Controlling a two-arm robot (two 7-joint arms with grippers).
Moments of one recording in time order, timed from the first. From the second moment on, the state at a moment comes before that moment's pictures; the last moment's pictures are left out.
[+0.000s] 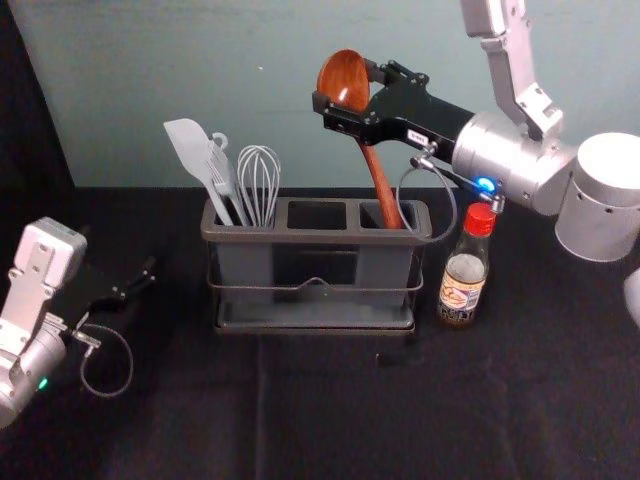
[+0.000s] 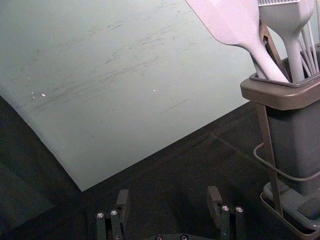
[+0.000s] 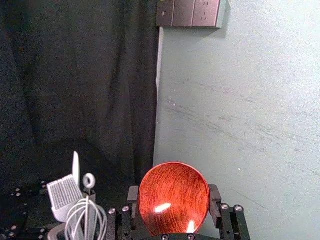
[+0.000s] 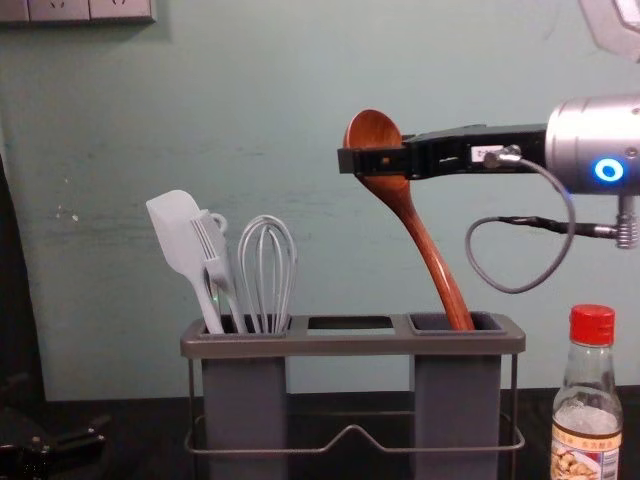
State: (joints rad) left arm -0.20 0.60 0.45 -1.41 -0.25 -0.12 0.03; right arm 0.64 0.34 -0.46 -1.42 0.39 0.23 0.44
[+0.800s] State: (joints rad) left arm -0.20 0.60 0.45 -1.41 -0.25 -0.12 0.03; right arm 0.46 0.50 -0.38 -1.68 0.46 0.28 0.40
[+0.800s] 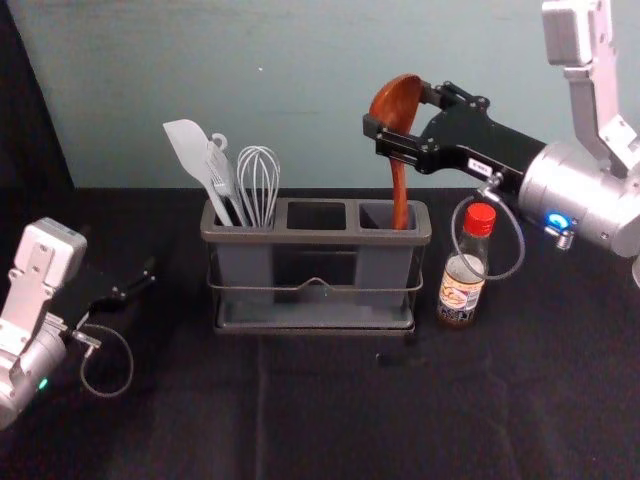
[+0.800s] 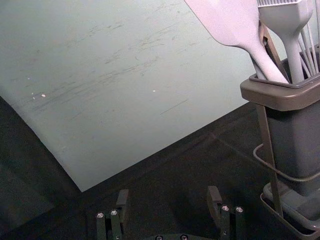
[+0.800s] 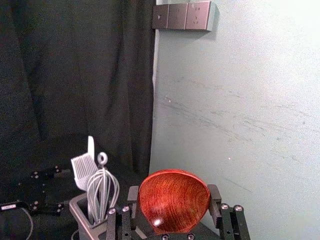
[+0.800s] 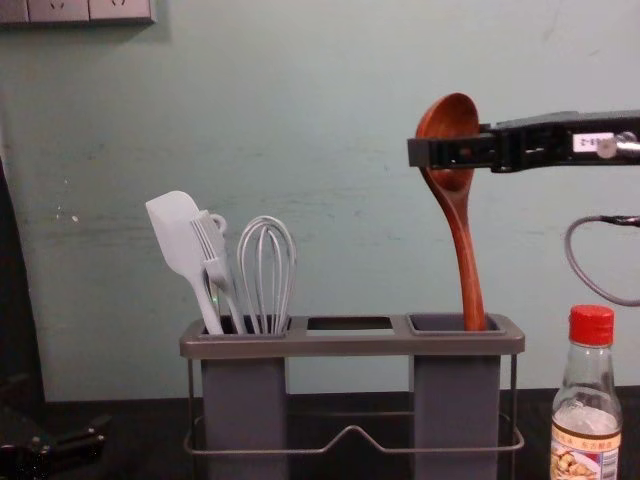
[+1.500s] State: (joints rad) left arm -0.20 0.60 0.45 -1.41 -0.25 -0.12 0.03; right arm 0.45 0.48 -0.40 -1.62 0.47 0.25 0.39
